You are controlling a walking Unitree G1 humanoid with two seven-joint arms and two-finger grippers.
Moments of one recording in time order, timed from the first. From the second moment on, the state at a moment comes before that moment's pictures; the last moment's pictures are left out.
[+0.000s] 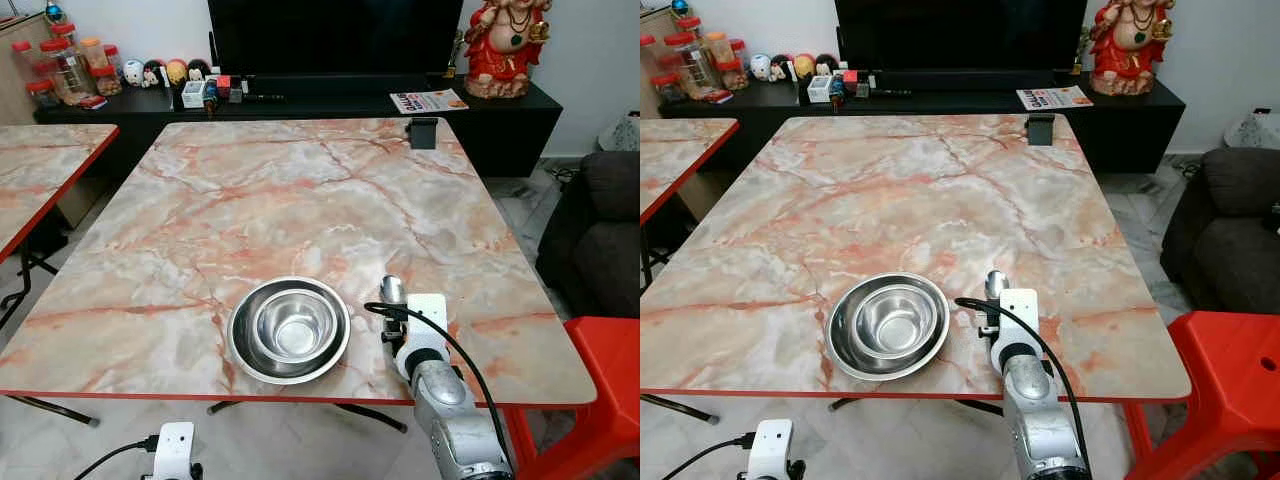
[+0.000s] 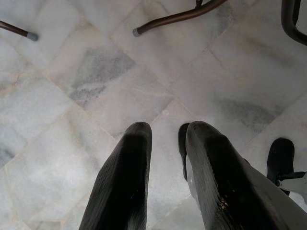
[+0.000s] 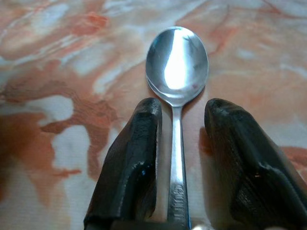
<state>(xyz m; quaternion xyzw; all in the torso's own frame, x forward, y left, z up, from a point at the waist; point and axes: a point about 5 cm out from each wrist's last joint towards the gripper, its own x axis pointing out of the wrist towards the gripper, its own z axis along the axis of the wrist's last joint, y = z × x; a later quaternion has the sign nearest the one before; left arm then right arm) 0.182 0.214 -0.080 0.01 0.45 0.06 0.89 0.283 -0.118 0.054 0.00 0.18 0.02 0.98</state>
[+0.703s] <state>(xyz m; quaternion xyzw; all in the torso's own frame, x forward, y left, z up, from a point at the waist) 0.184 0.211 -0.079 0.01 0.45 0.06 0.89 0.300 -0.126 0.108 -0.01 0.01 0.00 1.00</state>
